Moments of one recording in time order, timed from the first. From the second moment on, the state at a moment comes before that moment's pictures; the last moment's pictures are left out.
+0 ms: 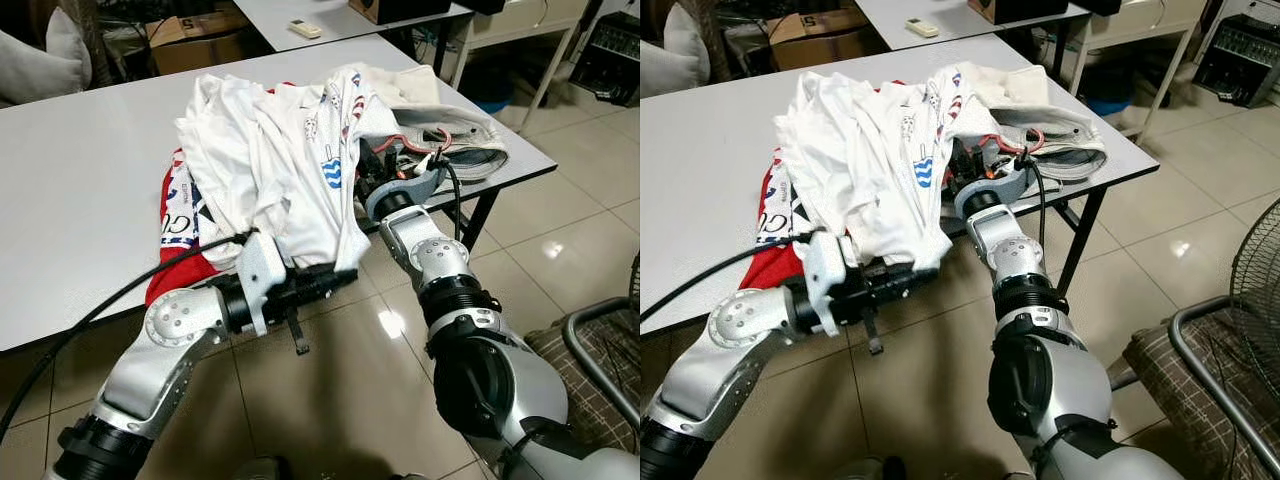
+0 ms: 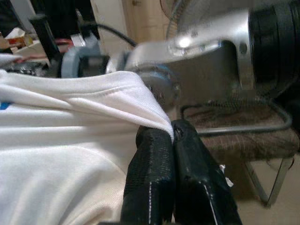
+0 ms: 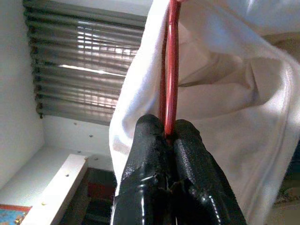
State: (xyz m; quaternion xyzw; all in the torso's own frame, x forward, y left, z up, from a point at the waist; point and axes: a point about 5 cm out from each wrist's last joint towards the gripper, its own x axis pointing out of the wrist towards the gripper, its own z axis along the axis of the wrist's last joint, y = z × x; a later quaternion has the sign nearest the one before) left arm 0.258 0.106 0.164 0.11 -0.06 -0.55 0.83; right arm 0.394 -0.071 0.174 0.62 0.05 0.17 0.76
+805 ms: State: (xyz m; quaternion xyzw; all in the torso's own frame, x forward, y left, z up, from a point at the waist) left arm 0.266 0.105 0.164 0.18 -0.06 -0.52 0.83; right arm 0.393 -0.112 0.158 0.59 0.04 0.14 0.79
